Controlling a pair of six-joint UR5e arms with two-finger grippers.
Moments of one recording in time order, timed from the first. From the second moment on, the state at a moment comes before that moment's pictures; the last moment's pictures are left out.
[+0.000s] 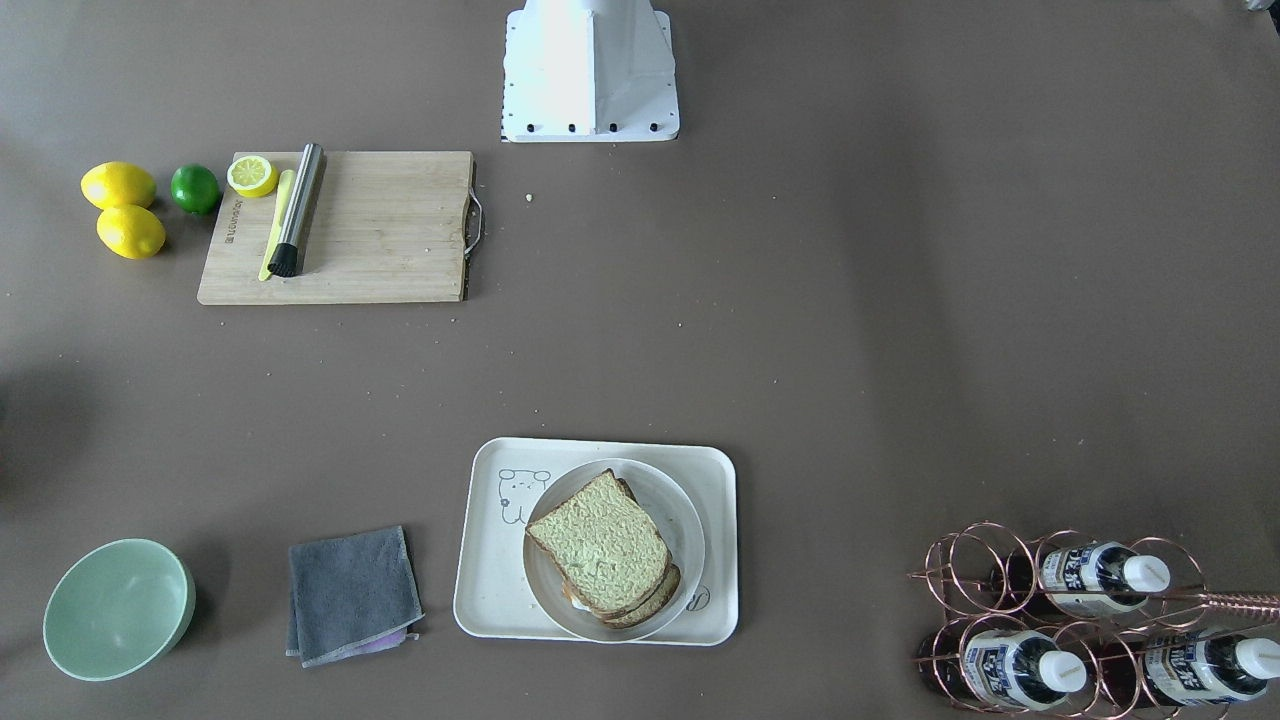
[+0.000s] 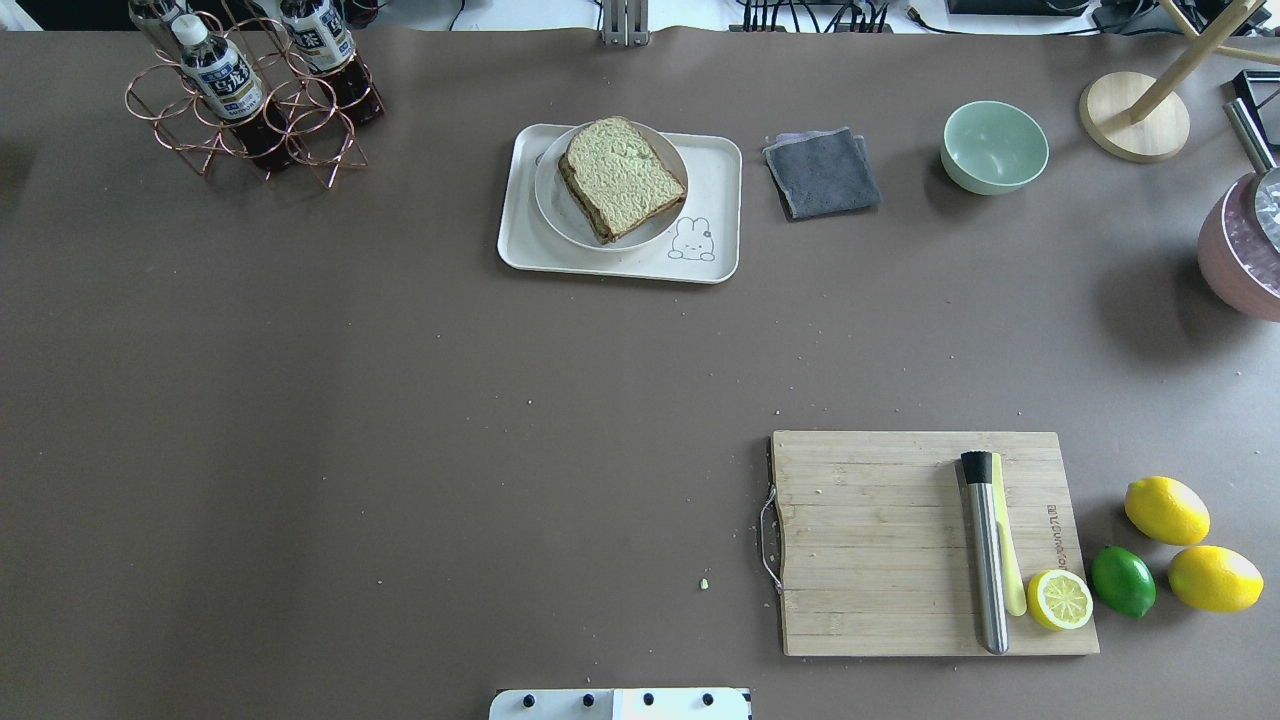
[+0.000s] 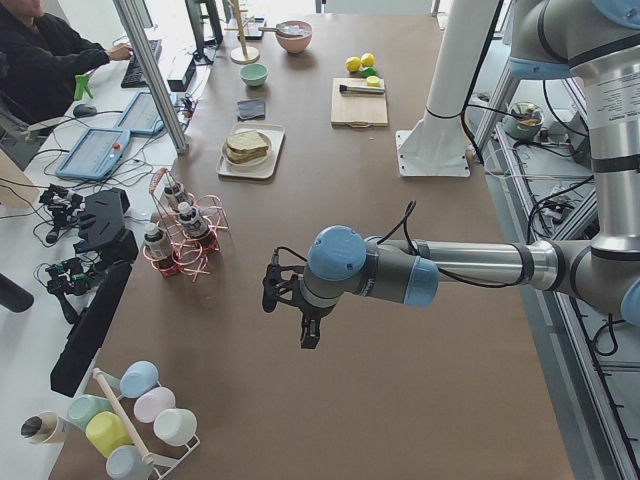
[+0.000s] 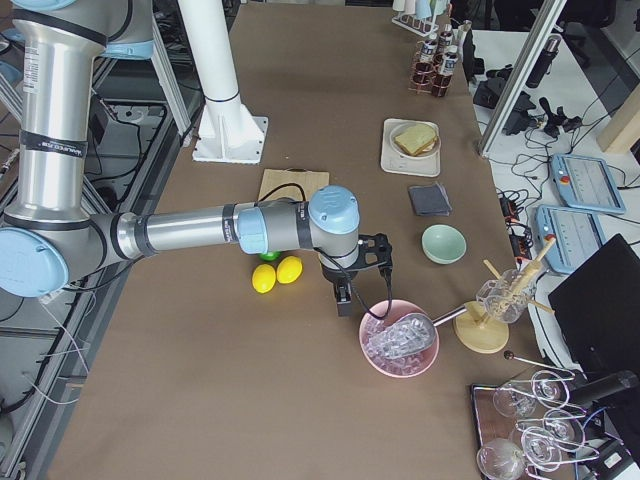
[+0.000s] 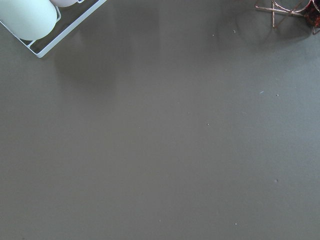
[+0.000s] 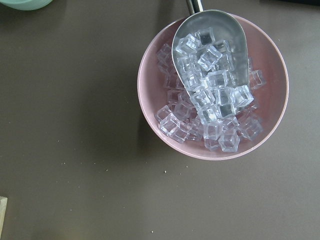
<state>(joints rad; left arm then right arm) -1.68 -1.32 -1.85 -1.75 -2.45 -0.09 1.56 -1.73 1.90 -1.58 2.35 -0.01</state>
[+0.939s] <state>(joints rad) -1.67 -1.32 -1.87 -1.76 -2.45 -0.10 1.56 -1.75 1.91 -1.58 2.35 -0.01</state>
